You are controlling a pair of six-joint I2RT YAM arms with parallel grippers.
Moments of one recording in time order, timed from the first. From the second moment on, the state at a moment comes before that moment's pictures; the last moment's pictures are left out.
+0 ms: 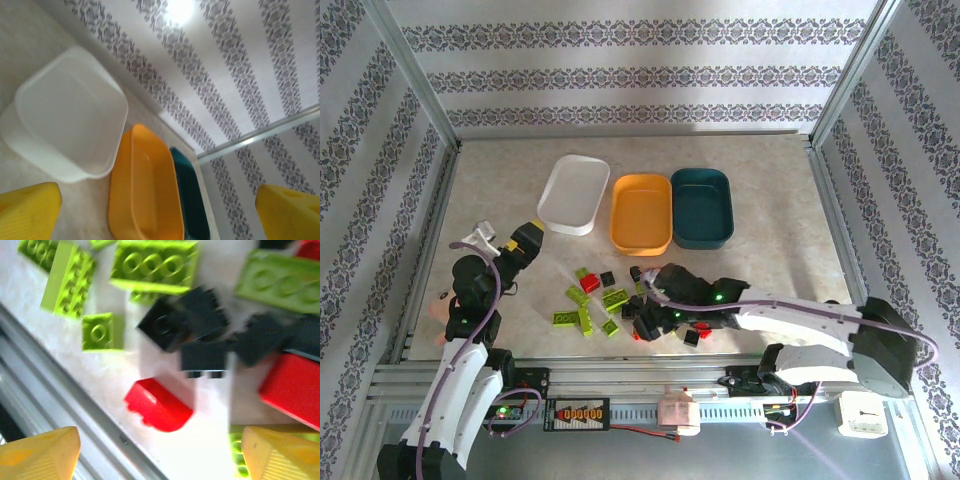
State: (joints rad) left arm 0.00 0.57 0.29 0.17 0.34 -0.94; right arm 1.06 1.24 0.72 -0.50 -0.16 0.50
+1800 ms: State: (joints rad) left arm -0.07 0.65 0.35 -0.04 0.44 -0.86; right arm 0.98 1.30 0.86 -0.55 -0.08 0.39
